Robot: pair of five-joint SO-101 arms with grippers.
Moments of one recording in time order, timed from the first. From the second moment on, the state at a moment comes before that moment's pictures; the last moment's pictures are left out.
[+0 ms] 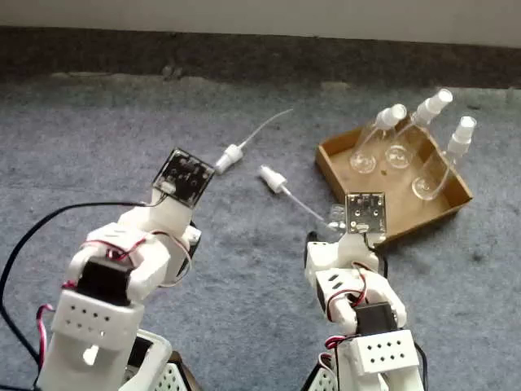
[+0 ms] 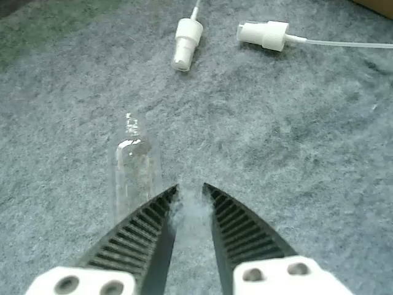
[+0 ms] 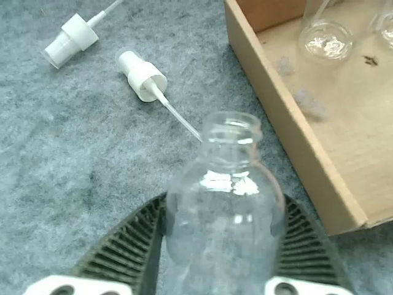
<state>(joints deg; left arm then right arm) 10.7 -61.1 49.6 73.5 -8.9 -13.5 -81.9 87.7 41.7 -6.7</state>
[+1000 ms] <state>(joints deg) 20.6 27.2 -18.1 73.5 18.2 -11.4 -81.9 94.0 32.0 -2.9</state>
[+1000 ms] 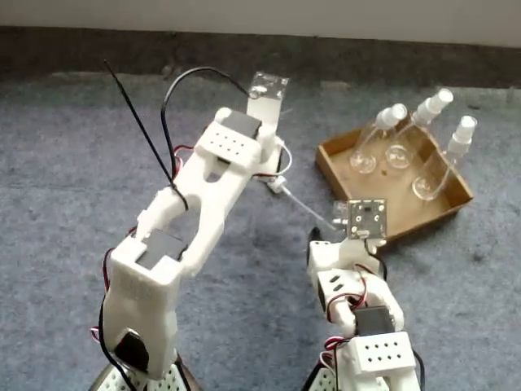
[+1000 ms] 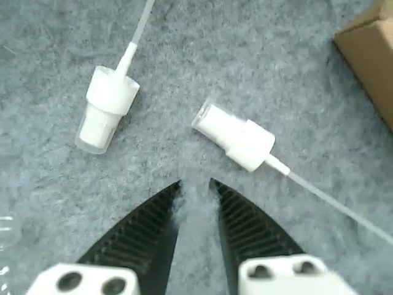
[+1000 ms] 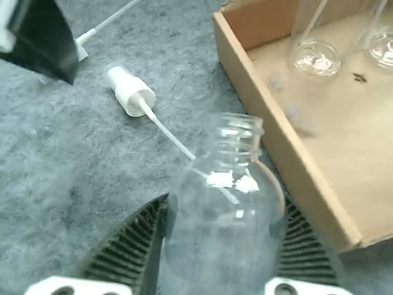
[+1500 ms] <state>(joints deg) 20.6 42.4 -32.2 75.7 42.4 -11.4 -81.9 94.0 32.0 -0.5</state>
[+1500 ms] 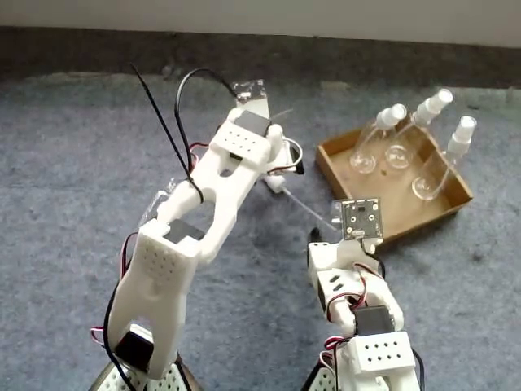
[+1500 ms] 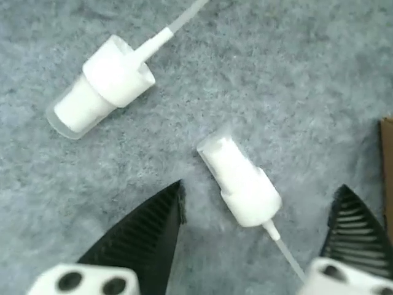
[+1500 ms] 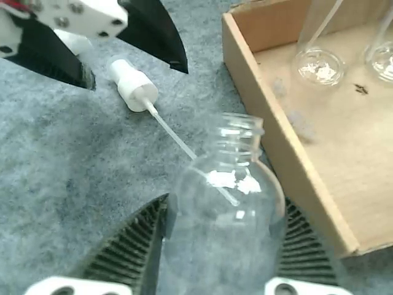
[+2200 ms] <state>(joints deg) 20.6 44.8 -33.5 76.1 46.1 -11.4 -81.9 94.0 32.0 -0.3</state>
